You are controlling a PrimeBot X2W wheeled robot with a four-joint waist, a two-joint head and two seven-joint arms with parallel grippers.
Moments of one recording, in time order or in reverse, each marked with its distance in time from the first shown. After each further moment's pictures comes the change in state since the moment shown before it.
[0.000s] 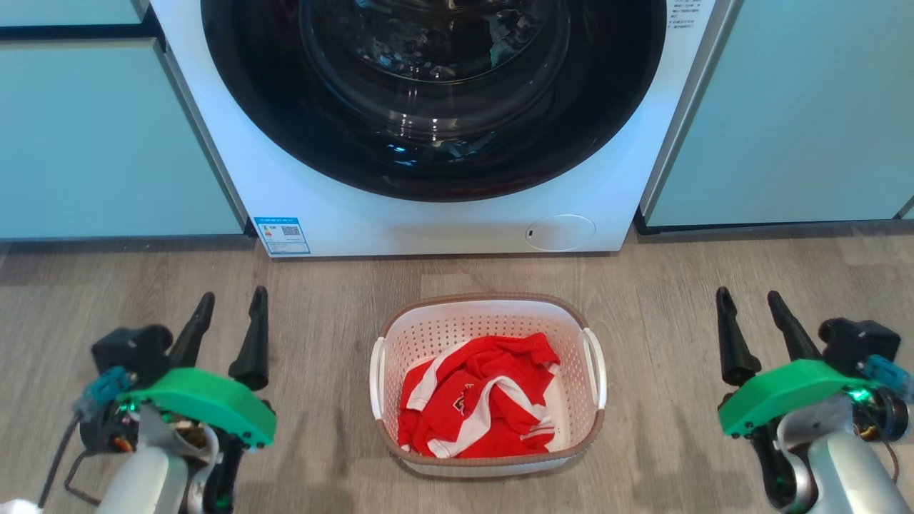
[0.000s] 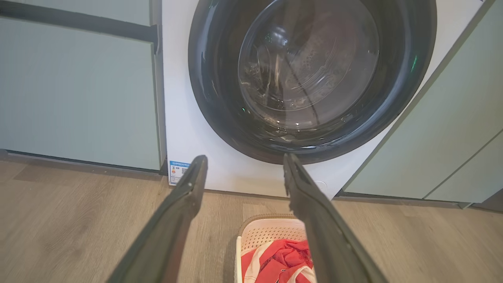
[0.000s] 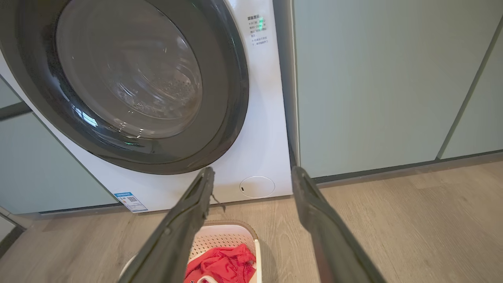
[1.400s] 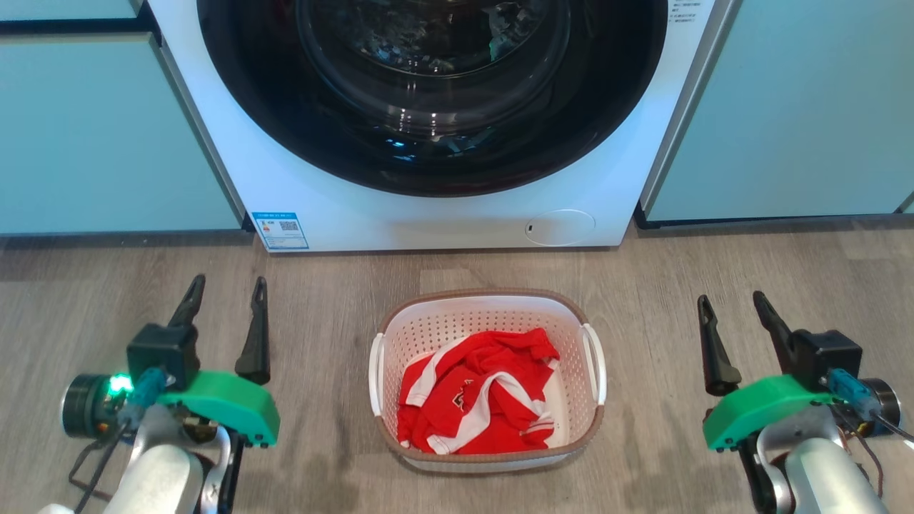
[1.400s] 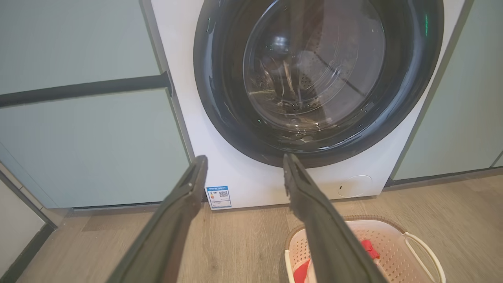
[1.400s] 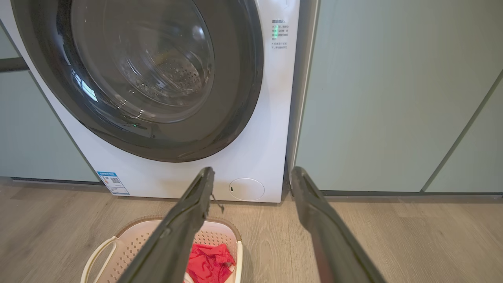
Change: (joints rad) left arm -0.011 0.047 -0.067 -0.048 0.257 0.117 -0.025; right arm 0.000 0.009 0.030 0.040 -0.197 0.000 -0.093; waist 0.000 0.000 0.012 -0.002
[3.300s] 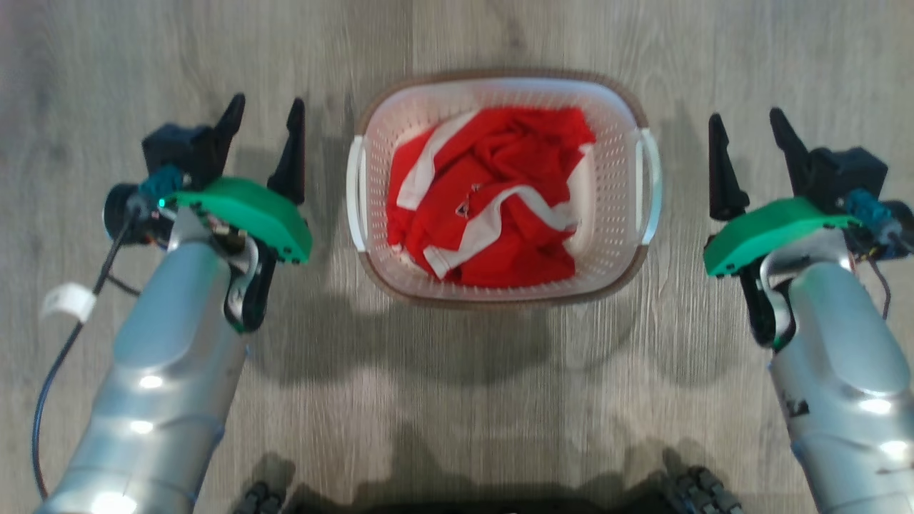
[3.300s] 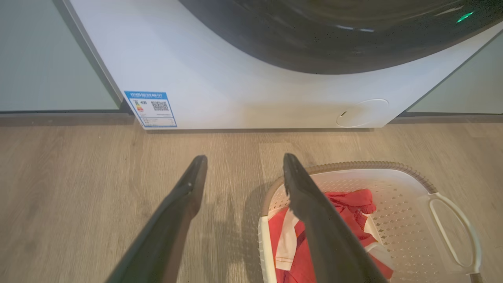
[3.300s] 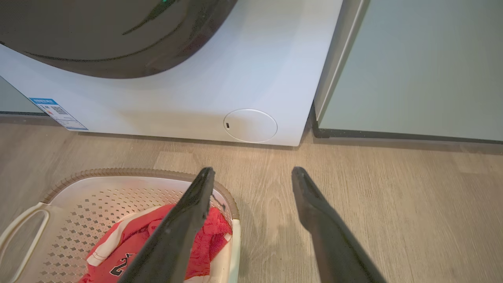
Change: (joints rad) left arm -0.565 -0.155 -0.041 0.542 -0.095 -0.201 -0.121; right arm -0.431 -0.009 0.013 0.189 -0.011 0.000 -0.003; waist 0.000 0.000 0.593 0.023
